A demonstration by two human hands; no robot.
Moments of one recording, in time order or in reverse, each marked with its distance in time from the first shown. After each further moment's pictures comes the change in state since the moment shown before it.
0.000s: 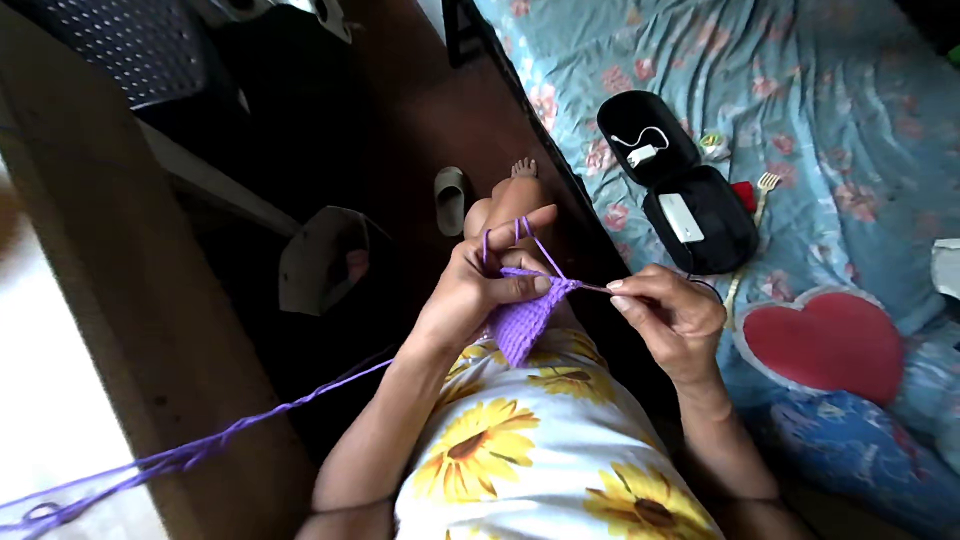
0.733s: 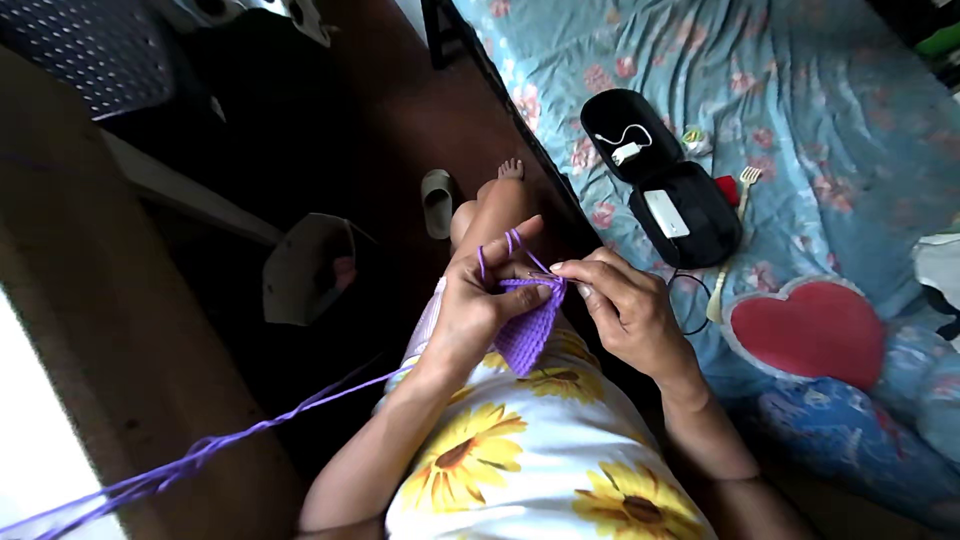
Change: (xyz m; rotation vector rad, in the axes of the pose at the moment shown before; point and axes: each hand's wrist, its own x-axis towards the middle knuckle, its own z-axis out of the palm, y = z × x) left_hand -0.002 -0.013 0.024 0.193 0.184 0.049; right_hand 0.019 -0.011 0.012 -0.390 -0.166 -0.018
